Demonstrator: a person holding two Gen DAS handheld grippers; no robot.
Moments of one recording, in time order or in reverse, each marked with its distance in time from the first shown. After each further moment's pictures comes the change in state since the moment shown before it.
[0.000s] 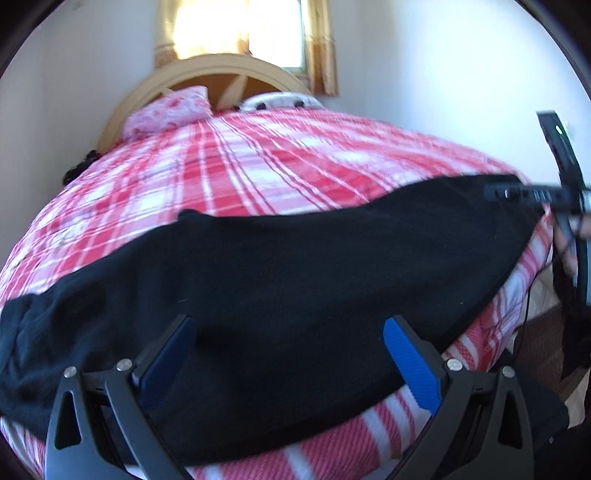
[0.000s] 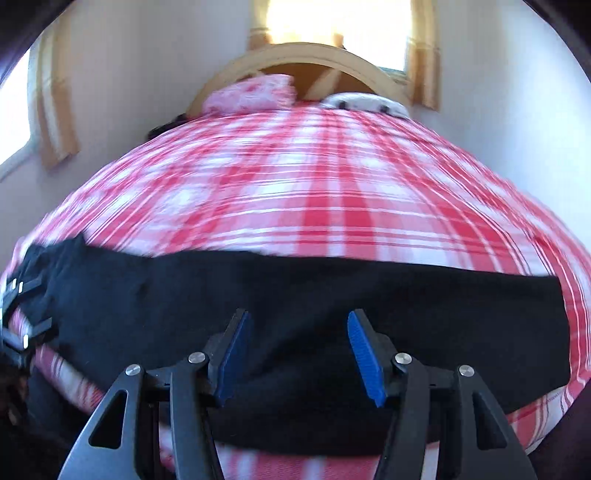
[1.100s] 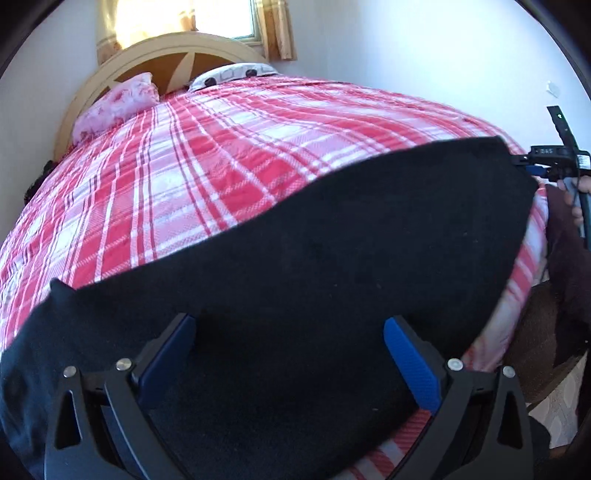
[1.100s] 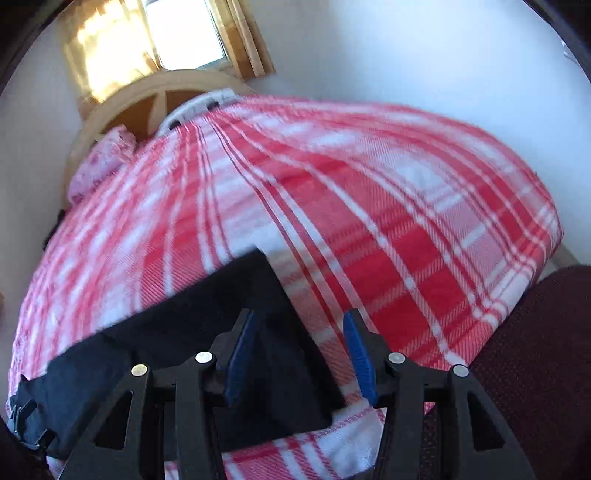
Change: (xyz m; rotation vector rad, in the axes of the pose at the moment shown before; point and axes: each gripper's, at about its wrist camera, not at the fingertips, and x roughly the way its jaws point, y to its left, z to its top) left arm 0.046 -0.080 0.042 0.109 0.097 -0.066; right arm -0.026 -0.258 -0.023 0.512 0.067 -0.220
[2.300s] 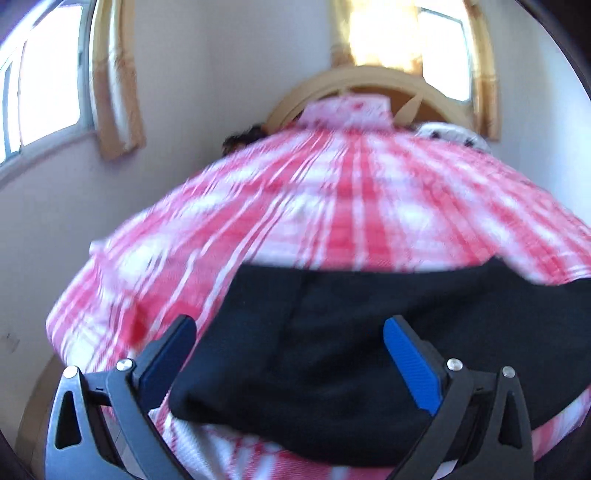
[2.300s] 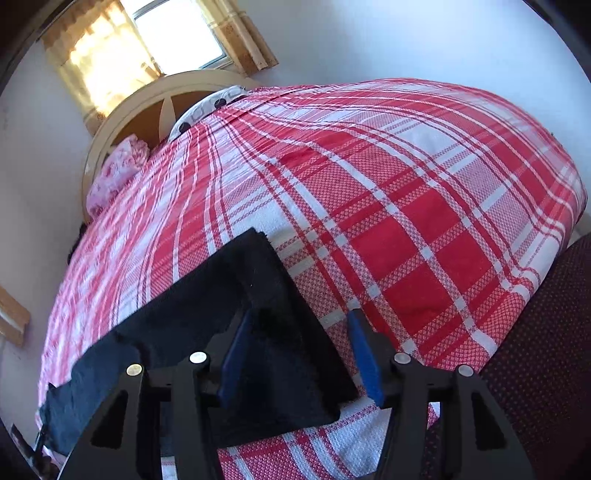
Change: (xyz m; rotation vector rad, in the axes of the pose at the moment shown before) left arm -0.127 0.226 -0.101 -0.482 -0.163 0.545; right arm 0.005 -0.021 -0.008 0.089 0.007 0.135
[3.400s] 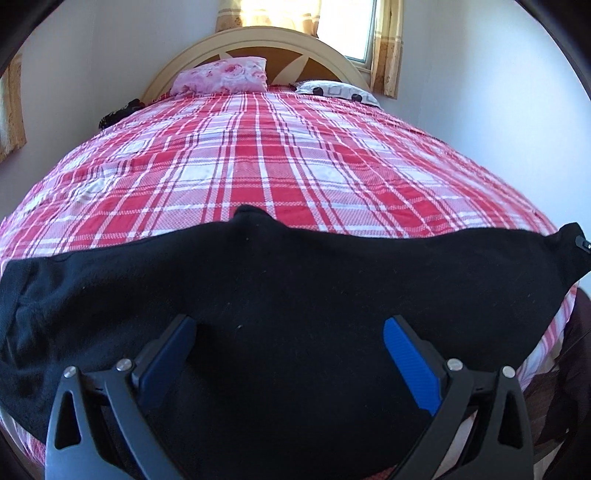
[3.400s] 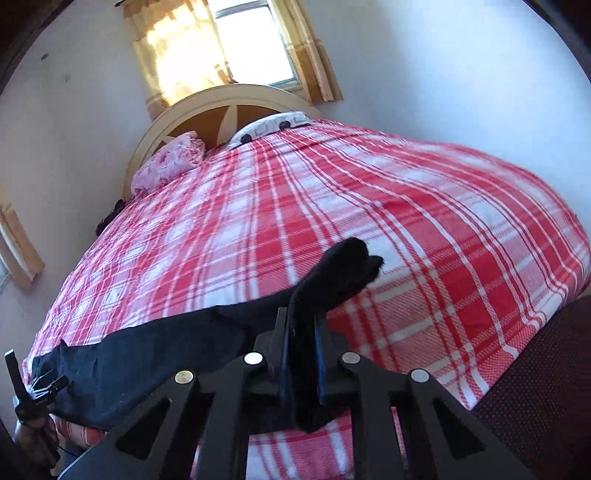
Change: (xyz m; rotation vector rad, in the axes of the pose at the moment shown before) left arm 0.015 -0.148 -0.016 0.107 0.185 -0.404; right arm -0.051 0.093 -0.027 -0.256 -0.143 0.086
